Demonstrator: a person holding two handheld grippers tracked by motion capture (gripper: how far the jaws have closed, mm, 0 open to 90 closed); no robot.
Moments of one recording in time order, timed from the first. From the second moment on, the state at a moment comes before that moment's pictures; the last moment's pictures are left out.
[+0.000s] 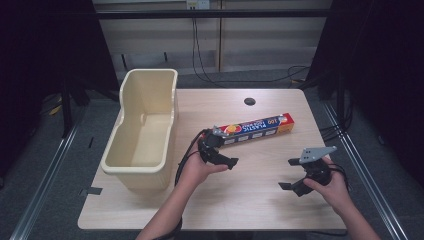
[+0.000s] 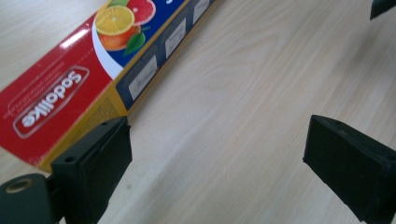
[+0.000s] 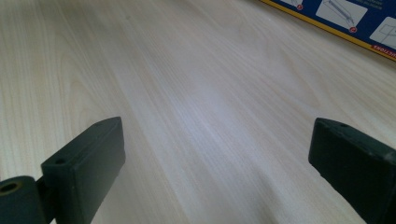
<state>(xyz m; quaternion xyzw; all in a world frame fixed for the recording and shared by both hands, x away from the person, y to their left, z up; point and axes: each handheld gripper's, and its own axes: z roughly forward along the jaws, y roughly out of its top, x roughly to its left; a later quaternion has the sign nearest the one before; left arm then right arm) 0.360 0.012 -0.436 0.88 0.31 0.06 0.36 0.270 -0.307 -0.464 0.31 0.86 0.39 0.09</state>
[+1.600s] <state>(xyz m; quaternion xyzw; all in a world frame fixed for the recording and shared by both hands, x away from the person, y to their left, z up) 0.453 -0.041 -0.449 0.88 0.32 0.06 0.34 0.270 -0.308 -0.464 0.30 0.86 0.40 0.09</state>
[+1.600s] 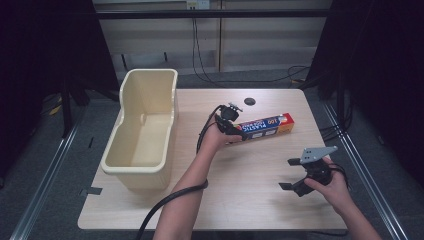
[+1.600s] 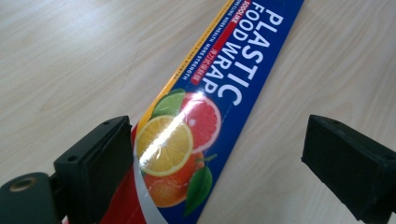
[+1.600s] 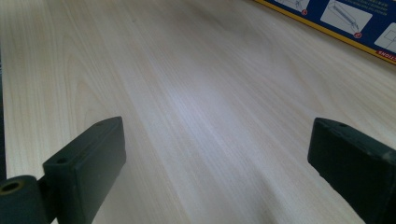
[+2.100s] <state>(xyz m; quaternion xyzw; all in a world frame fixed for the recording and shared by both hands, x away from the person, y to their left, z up) 0.463 -0.043 -0.457 0.89 0.32 0.06 0.33 0.271 -0.311 -0.462 0.30 0.86 0.41 0.08</state>
